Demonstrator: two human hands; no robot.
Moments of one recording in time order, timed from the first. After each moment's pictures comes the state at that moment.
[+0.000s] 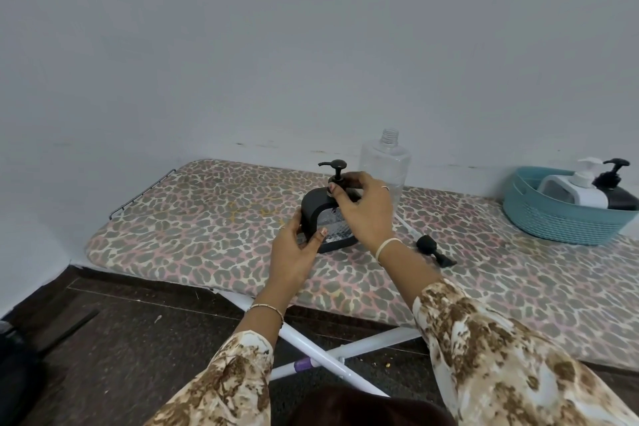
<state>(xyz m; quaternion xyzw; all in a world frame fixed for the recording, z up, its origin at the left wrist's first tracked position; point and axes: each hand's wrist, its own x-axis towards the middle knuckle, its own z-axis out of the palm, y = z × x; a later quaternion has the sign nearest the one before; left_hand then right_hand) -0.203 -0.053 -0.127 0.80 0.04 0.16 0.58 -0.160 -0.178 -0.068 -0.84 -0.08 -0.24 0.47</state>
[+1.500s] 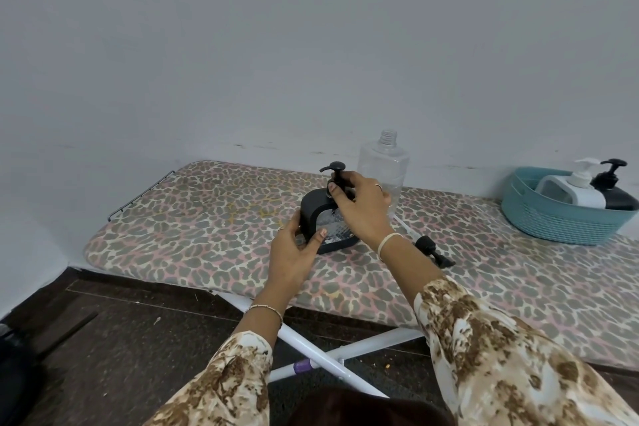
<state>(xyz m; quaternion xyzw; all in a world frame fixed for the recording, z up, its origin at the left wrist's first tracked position) -0.205 -0.055 -0.123 0.80 0.04 0.16 0.58 -0.150 -0.179 -0.065 -0.88 -0.09 -0.19 0.41</state>
